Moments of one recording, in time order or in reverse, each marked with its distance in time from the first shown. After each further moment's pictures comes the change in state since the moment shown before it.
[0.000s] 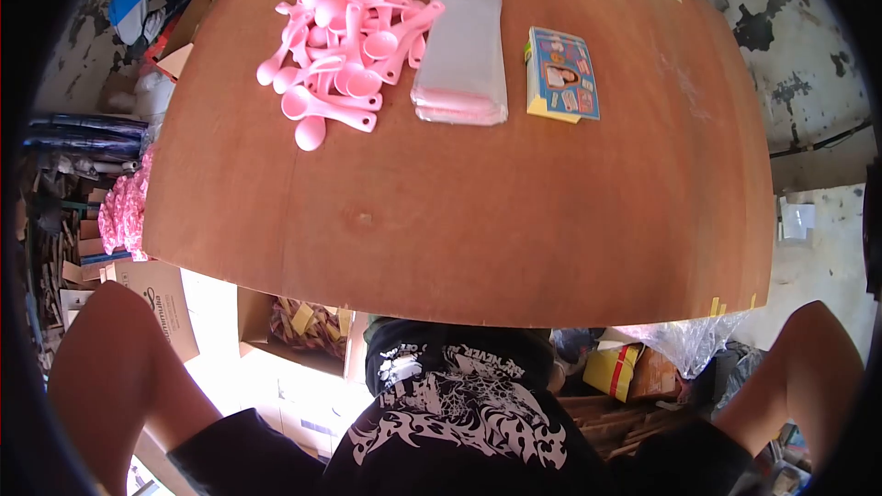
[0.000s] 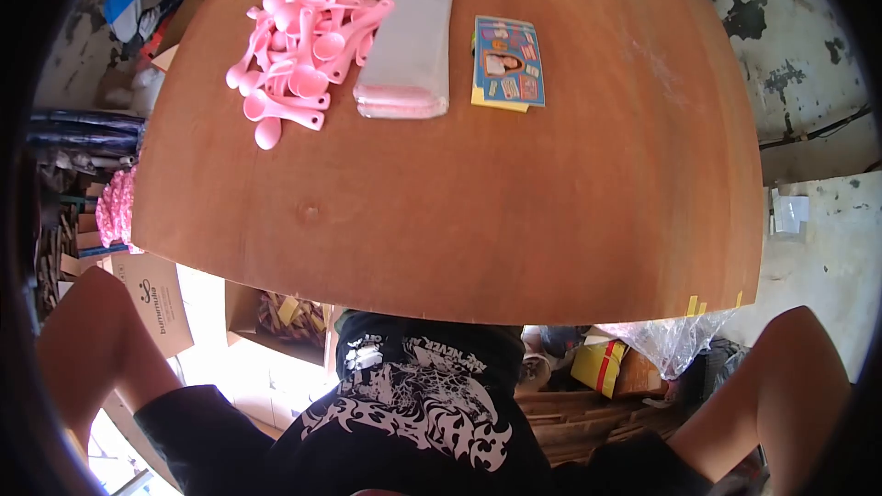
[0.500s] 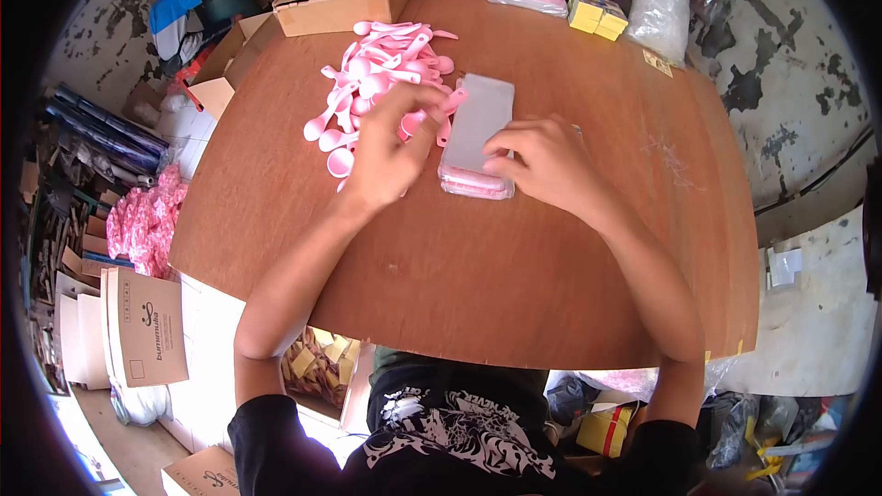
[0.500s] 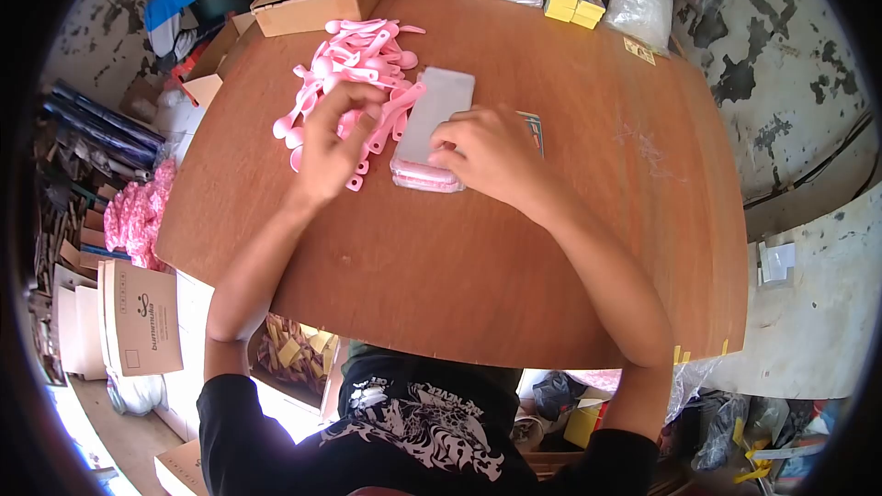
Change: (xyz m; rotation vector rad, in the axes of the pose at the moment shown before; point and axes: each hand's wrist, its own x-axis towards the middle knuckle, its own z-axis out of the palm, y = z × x) left_hand -0.207 -0.173 0.100 0.165 0.040 -0.959; right_hand -0.284 0.166 0.006 -0.402 -0.943 0.787
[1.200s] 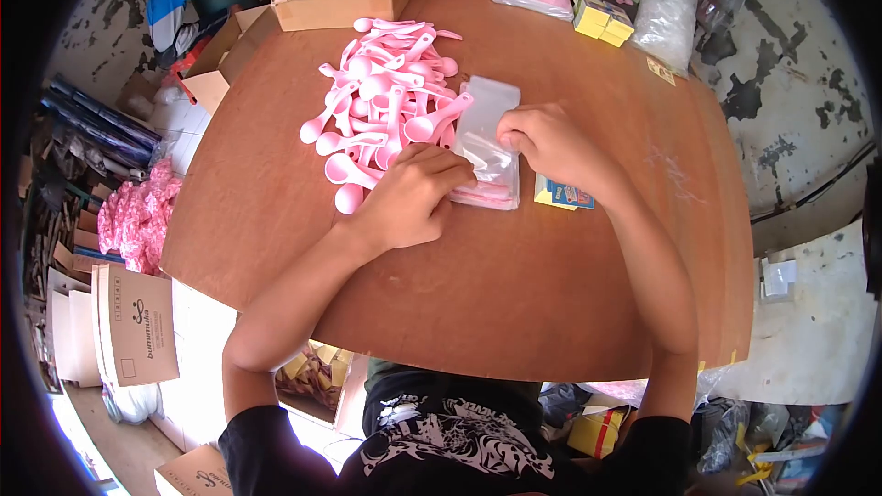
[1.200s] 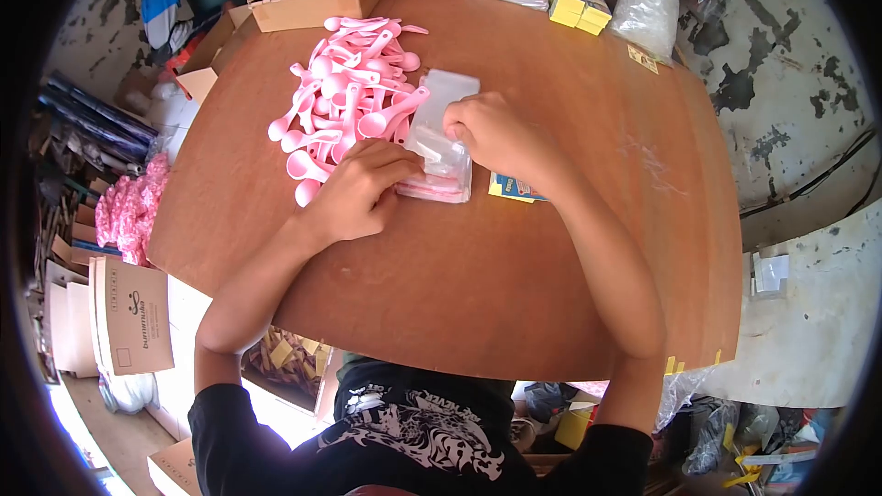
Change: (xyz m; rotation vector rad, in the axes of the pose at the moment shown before) left_hand -0.031 -0.024 0.005 0.372 -0.433 0.250; right_hand 0.026 0.025 0.001 0.047 -0.291 0.214
